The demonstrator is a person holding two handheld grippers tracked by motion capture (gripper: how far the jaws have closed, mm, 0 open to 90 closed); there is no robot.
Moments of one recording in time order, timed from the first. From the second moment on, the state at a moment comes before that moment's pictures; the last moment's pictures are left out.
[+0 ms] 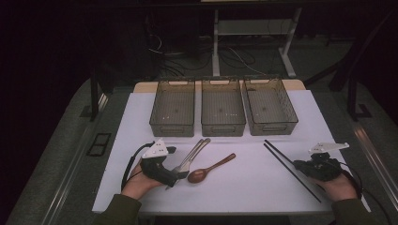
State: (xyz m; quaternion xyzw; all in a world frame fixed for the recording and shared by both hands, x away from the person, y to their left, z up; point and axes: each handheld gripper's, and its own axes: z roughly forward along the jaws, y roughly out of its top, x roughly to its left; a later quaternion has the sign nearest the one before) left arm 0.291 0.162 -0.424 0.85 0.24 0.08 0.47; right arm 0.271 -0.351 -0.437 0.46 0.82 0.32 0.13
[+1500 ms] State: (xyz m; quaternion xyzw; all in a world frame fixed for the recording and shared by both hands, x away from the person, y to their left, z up) left arm 0.292 0.160 -0.426 0.84 0.23 0.08 0.48; right arm 0.285 -0.321 -0.380 0.41 0.79 0.44 0.12
